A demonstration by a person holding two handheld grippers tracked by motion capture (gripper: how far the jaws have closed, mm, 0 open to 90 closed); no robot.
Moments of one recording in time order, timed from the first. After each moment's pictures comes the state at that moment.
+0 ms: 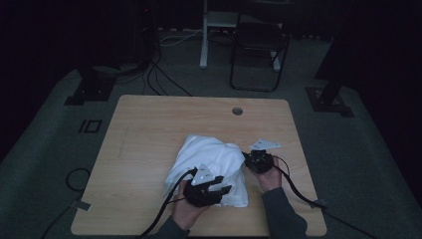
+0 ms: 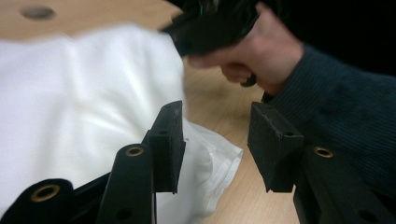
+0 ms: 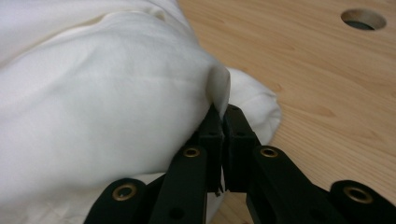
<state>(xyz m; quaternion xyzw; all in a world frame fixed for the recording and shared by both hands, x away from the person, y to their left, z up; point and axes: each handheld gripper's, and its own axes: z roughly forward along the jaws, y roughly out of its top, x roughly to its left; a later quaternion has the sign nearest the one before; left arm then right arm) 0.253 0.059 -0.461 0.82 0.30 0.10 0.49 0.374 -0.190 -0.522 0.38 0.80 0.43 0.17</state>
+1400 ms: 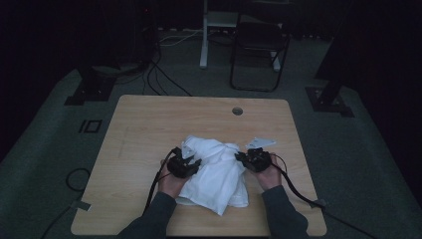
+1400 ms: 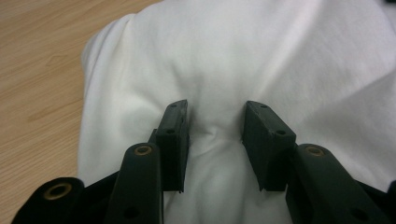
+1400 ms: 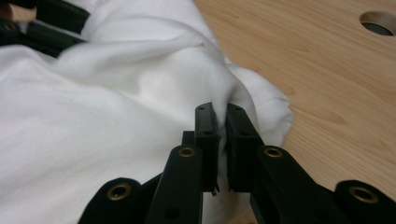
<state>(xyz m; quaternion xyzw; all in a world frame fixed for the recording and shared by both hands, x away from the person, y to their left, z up) 0.353 0.096 -0.522 0.82 0.40 0.22 0.36 0.373 -0.185 -0.508 0.36 0.82 0.41 0.16</state>
